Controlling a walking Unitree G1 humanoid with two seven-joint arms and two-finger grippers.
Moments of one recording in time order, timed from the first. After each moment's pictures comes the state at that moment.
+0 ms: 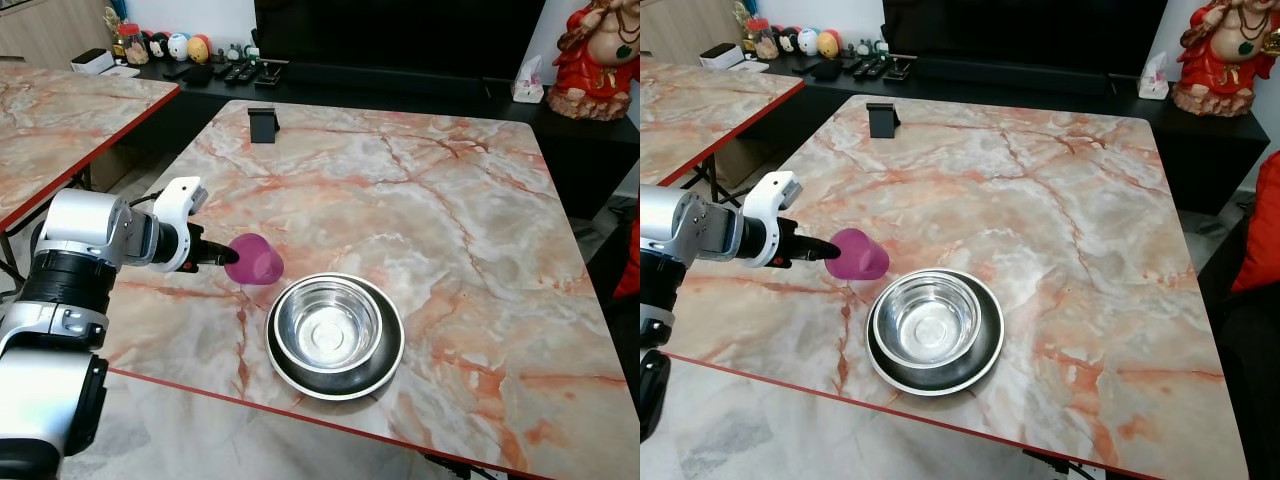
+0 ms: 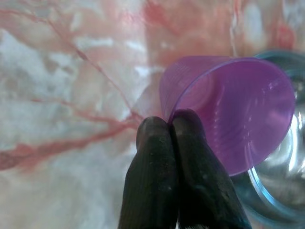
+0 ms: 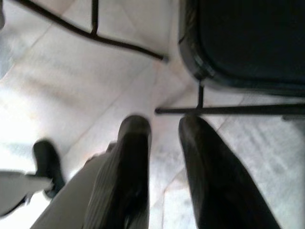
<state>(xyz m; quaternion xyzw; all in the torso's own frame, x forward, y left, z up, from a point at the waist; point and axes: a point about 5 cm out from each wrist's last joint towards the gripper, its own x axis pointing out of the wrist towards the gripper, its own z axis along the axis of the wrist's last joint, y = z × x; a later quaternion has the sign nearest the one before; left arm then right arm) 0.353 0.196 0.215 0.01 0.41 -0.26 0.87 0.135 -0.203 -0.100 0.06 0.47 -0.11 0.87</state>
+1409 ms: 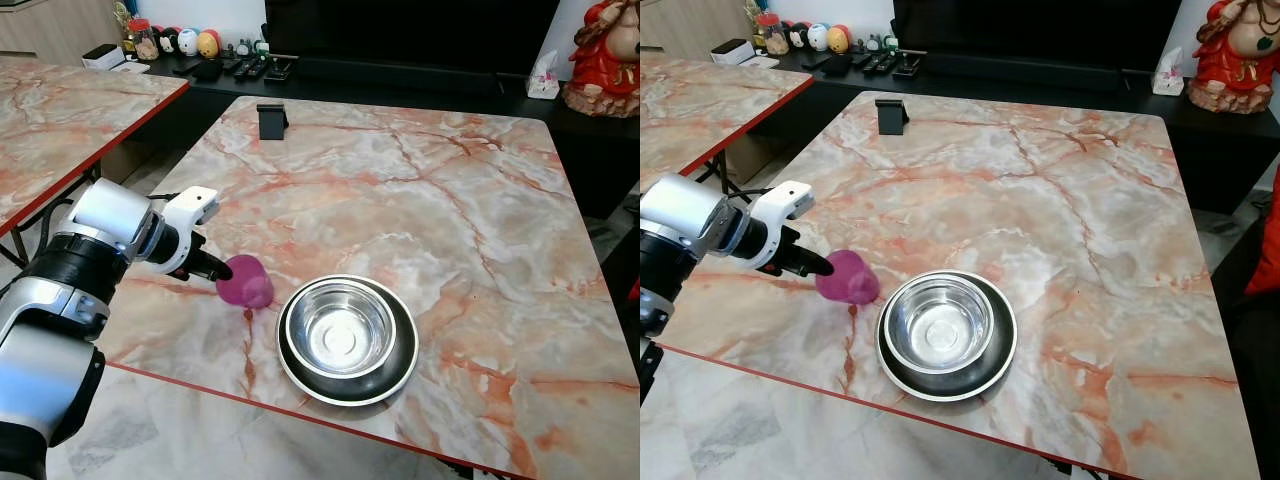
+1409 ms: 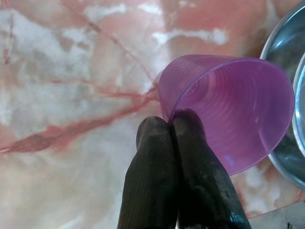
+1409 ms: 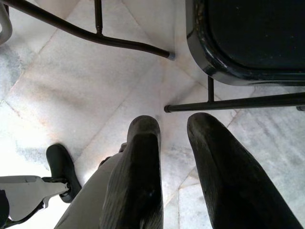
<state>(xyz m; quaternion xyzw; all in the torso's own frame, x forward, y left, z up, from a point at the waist) 0.361 0.188 0.214 0.08 0.44 -0.27 0.85 0.134 -0.204 -0.100 0.06 0.47 -0.12 0.87</state>
